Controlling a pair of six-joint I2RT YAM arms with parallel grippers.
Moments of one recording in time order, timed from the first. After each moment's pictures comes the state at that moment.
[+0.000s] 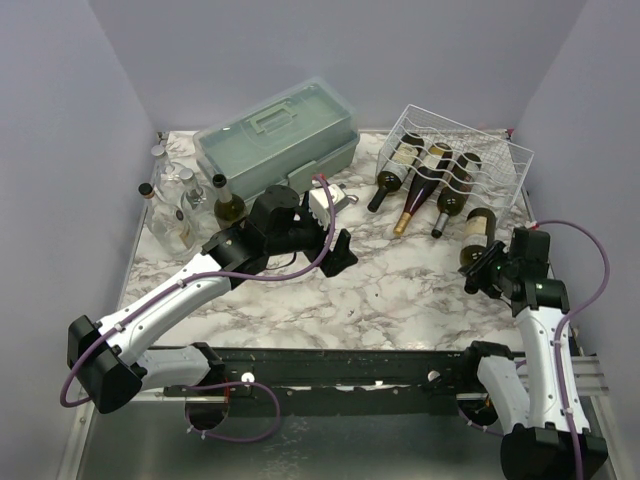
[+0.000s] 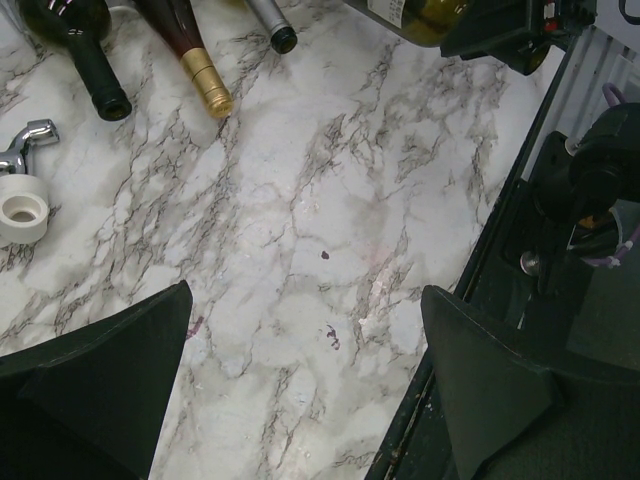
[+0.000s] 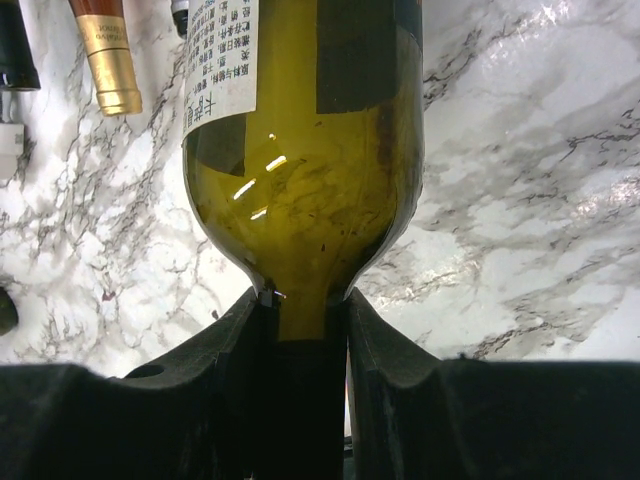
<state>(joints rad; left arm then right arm) -0.79 1.18 1.09 -0.32 0.34 -0.07 -0.17 0.74 0.71 -0.82 -0.12 0.58</state>
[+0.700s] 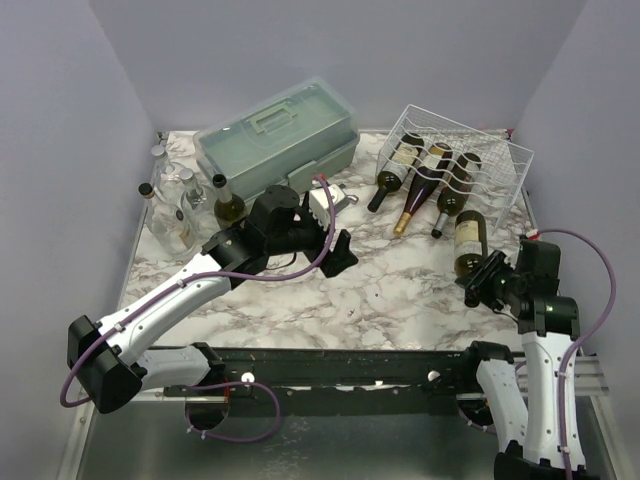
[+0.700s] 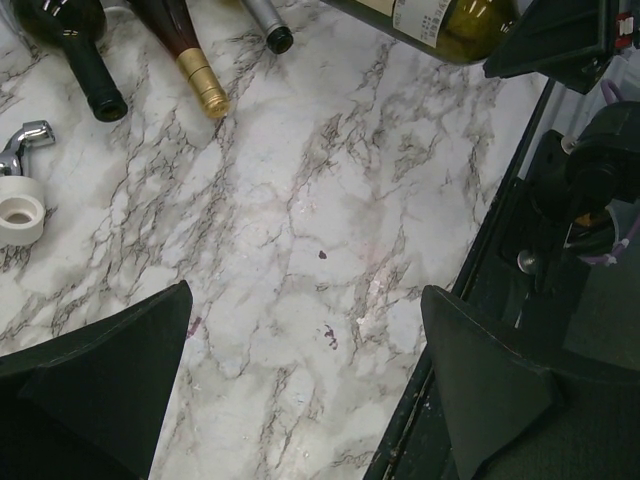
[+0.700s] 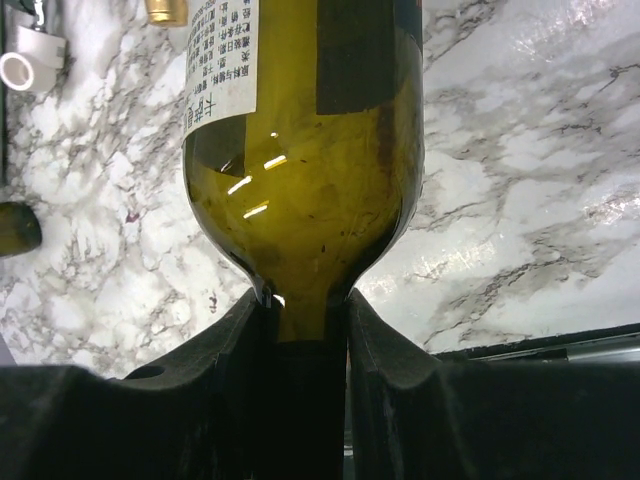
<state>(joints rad) -0.79 1.18 1.09 -0.32 0.34 -0.07 -0.17 0.60 0.76 -1.03 -0.23 0.54</state>
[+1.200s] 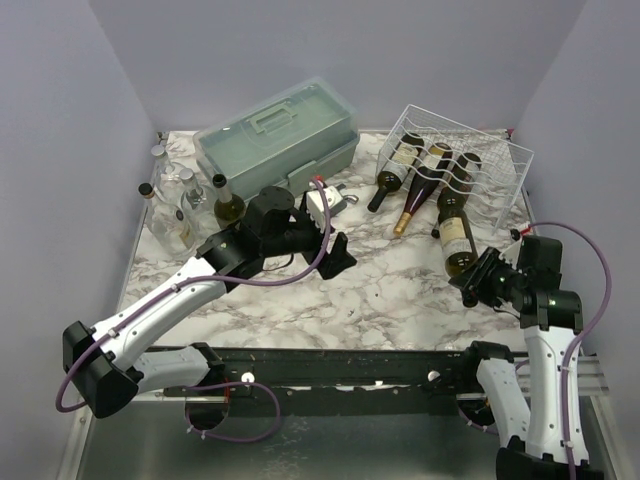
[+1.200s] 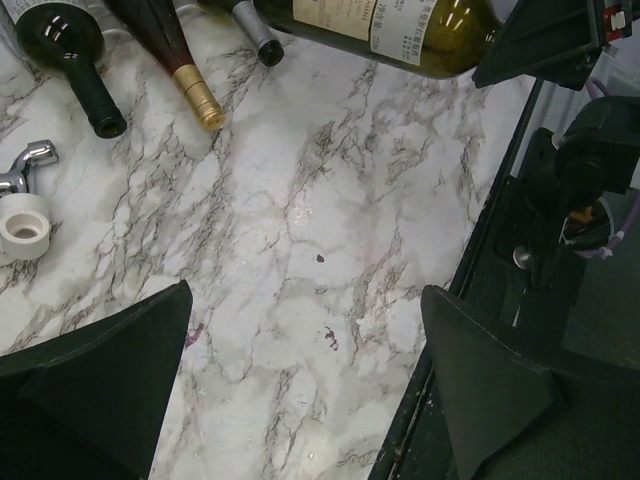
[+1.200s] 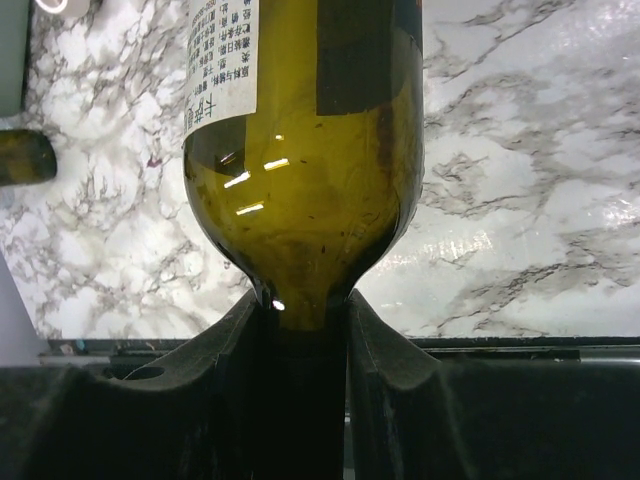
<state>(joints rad) -0.79 1.15 1.08 -0.32 0.37 -0.05 -0.17 0.62 0.82 -1.07 -0.35 0.45</state>
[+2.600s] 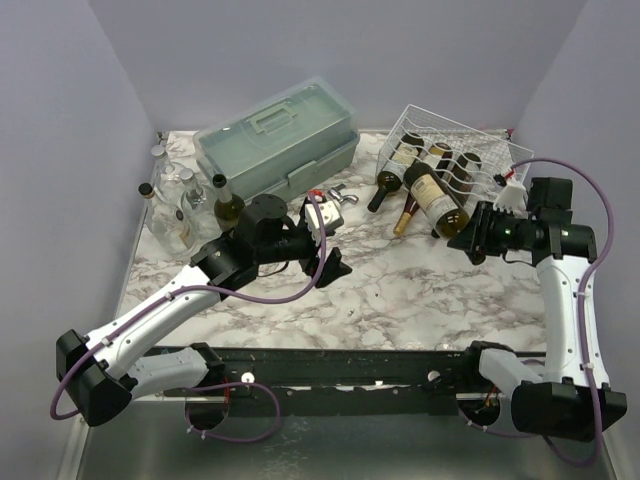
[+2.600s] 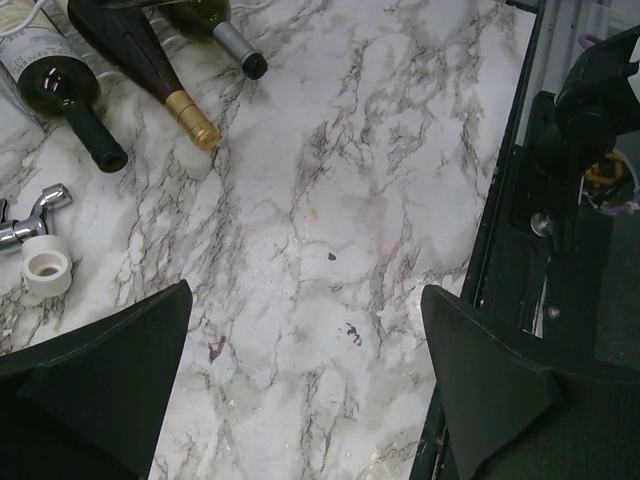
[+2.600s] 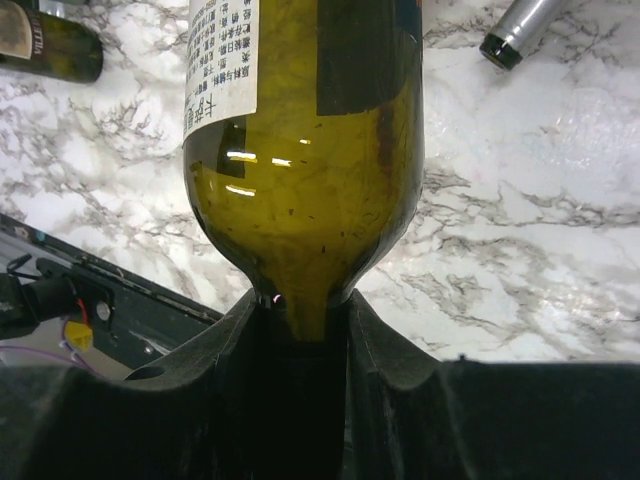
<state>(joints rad) -0.79 1.09 1.01 -0.27 0.44 0.10 -0.17 1.02 1.15 -1.05 -0.59 0.06</state>
